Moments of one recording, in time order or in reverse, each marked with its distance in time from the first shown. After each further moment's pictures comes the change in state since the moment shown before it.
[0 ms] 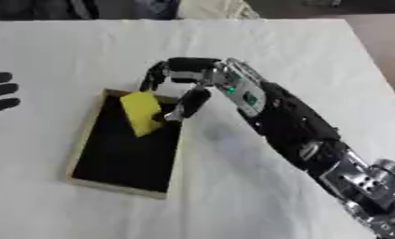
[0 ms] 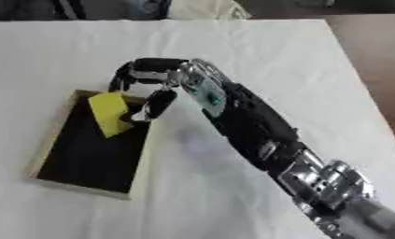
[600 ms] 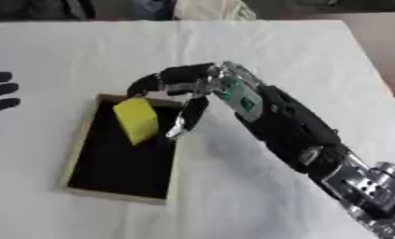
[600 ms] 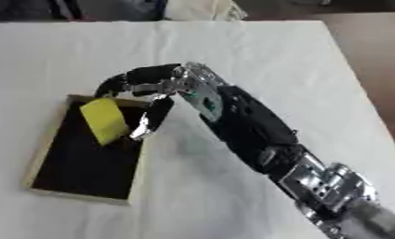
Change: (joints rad) left arm 0.000 0.000 0.000 0.000 0.000 0.000 0.001; right arm 0.002 -0.026 0.017 -0.082 0.064 -0.044 0.031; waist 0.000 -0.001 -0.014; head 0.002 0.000
